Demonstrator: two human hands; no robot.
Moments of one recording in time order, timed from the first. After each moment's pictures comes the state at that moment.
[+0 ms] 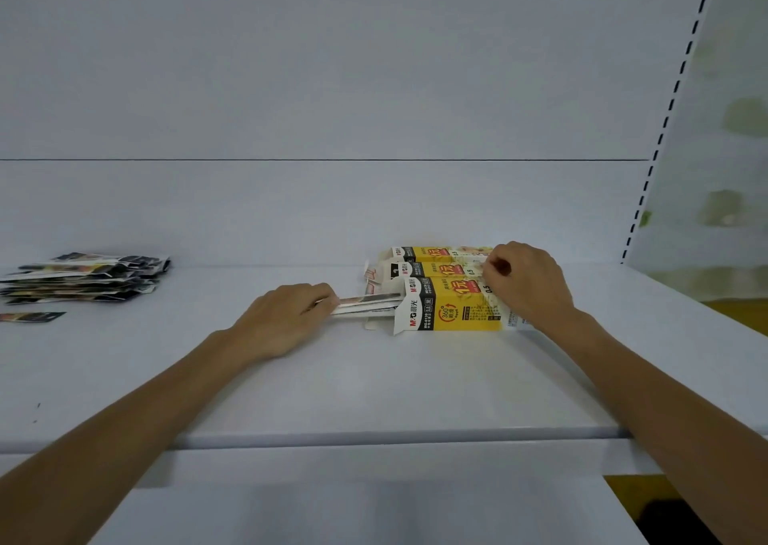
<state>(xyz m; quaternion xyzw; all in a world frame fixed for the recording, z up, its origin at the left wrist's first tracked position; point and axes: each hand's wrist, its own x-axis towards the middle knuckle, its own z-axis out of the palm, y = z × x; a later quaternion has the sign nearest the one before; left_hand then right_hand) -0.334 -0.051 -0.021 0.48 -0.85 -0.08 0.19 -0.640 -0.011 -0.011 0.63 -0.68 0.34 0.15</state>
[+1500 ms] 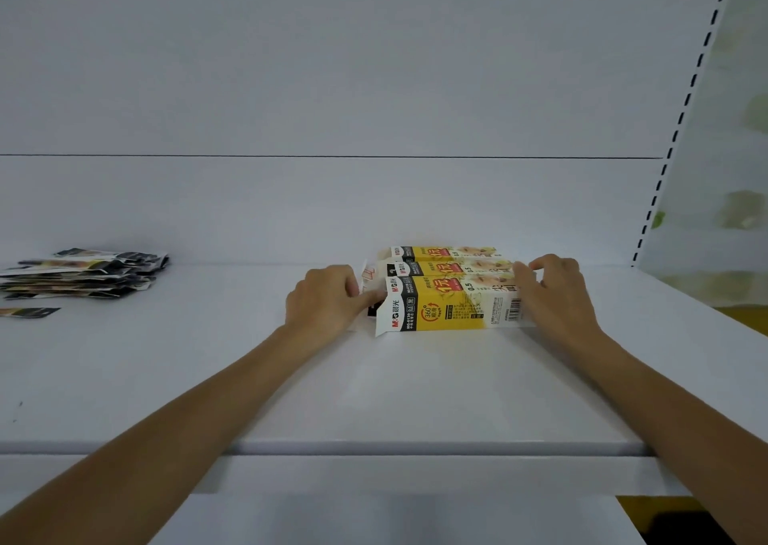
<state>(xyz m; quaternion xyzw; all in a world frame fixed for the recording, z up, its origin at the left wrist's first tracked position) -0.400 -0.051 -0.019 0.58 -0.74 -0.10 0.32 -0.661 -0.002 -0.028 0.51 -0.73 0.45 -0.02</state>
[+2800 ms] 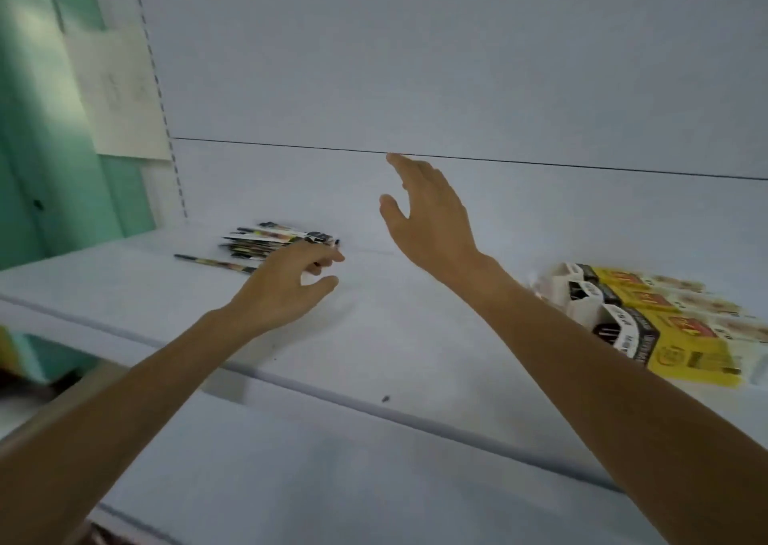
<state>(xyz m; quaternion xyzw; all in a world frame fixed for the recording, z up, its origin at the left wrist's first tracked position) -0.154 -0.029 -0.007 0.54 -0.75 -0.04 0.38 -0.340 -0.050 0.056 0.79 -0.42 0.44 0.08</state>
